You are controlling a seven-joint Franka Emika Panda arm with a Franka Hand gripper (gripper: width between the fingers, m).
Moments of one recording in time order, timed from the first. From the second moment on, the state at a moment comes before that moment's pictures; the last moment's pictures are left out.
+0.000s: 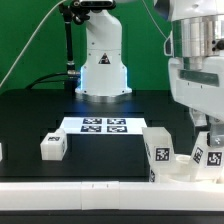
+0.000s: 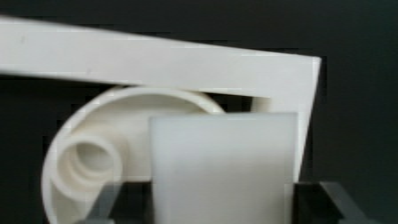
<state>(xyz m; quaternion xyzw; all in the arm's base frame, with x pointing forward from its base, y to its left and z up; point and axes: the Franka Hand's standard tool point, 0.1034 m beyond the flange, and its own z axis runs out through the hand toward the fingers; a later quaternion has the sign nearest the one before) 0.641 0.111 0.080 -0.70 0.71 -0.01 0.08</state>
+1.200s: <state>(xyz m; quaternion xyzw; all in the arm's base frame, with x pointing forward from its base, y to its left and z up) 0.647 0.124 0.095 -0.83 0.55 -0.03 0.09</state>
